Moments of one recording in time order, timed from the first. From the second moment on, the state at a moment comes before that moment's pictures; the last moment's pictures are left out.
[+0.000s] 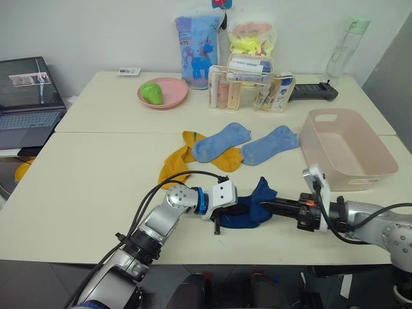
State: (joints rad) left arm -0.47 0.36 -0.46 0.18 -0.07 0.10 -1.06; right arm -0.20 -0.60 -0.19 -0.51 1.09 1.24 0.55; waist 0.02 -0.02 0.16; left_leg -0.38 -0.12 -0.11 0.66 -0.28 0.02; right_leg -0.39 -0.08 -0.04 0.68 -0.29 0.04
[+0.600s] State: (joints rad) left arm -0.26 0.65 -0.16 -0.33 -0.20 0.41 -1.00; right arm -0.25 -0.59 0.08 -0.46 0.89 1.14 0.58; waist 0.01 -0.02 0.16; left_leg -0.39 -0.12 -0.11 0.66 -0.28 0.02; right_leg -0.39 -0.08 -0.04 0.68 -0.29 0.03
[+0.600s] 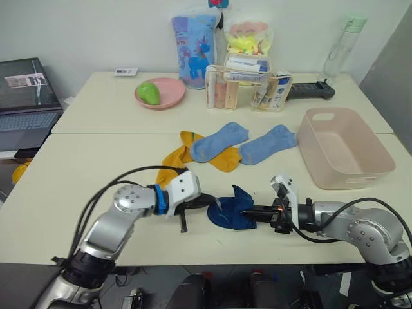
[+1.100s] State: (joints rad) left arm -0.39 0.61 -0.15 -0.33 -0.25 0.35 -0.99; right arm -0.26 -0.63 0.00 -0.43 1.01 1.17 0.71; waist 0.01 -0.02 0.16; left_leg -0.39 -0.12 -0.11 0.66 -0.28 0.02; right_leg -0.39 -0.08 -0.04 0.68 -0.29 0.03
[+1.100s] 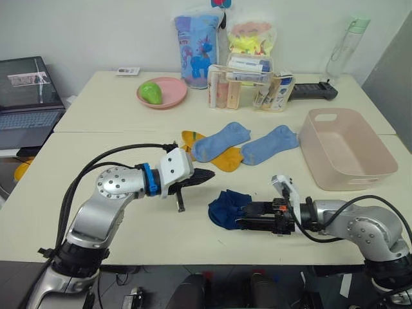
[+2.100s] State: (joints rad) left arm -0.27 0.59 -0.32 -0.09 -0.09 0.12 -1.01; right arm -0.28 -0.47 -0.09 -0.25 0.99 1.36 0.46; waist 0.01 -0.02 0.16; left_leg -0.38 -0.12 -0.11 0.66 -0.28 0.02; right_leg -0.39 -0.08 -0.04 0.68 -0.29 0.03
